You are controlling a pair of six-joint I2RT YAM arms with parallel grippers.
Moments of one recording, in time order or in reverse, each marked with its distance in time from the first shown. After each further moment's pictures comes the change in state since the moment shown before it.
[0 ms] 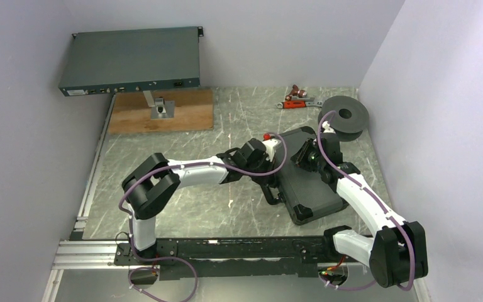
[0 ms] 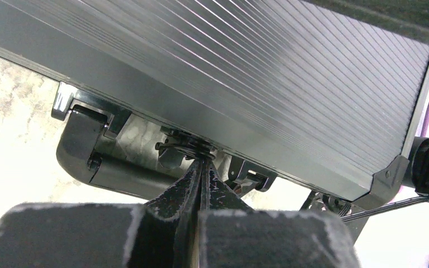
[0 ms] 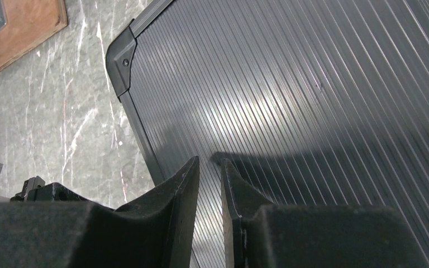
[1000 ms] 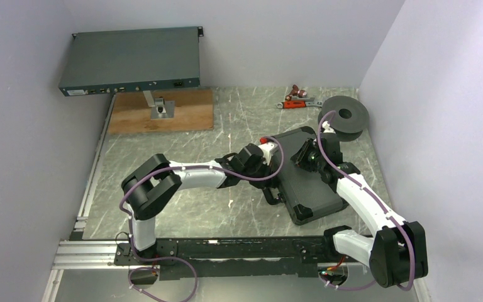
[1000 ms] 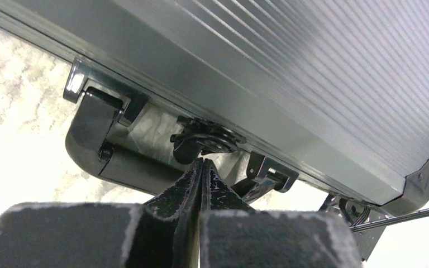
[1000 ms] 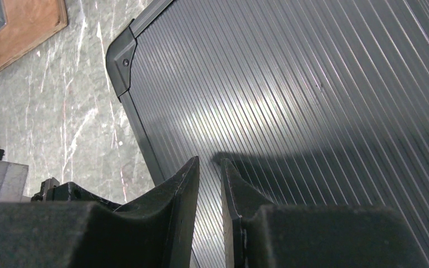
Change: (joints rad) left arm -0.006 -0.003 -0.072 0.058 -0.042 -0.010; right arm 0.000 0.000 -0.001 0.002 0.000 0.000
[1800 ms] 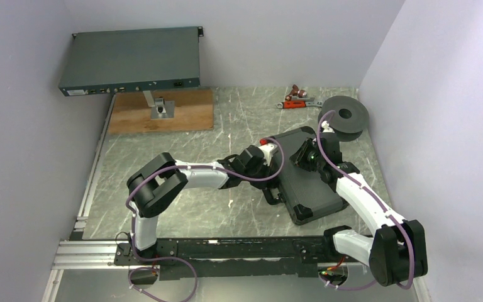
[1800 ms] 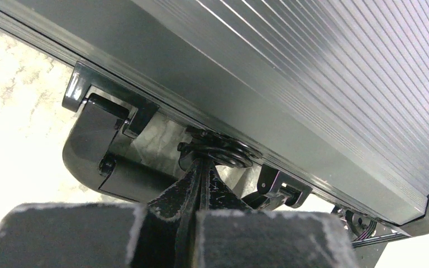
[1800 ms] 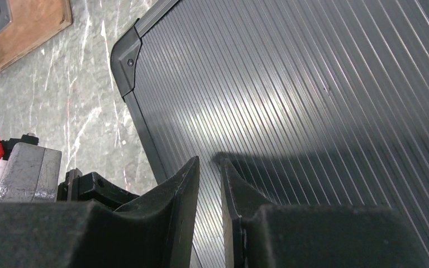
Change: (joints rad) left arm 0.000 0.055 -0.001 0.058 -0.008 -0.025; right arm 0.000 0.010 0.000 0.014 -0.010 0.000
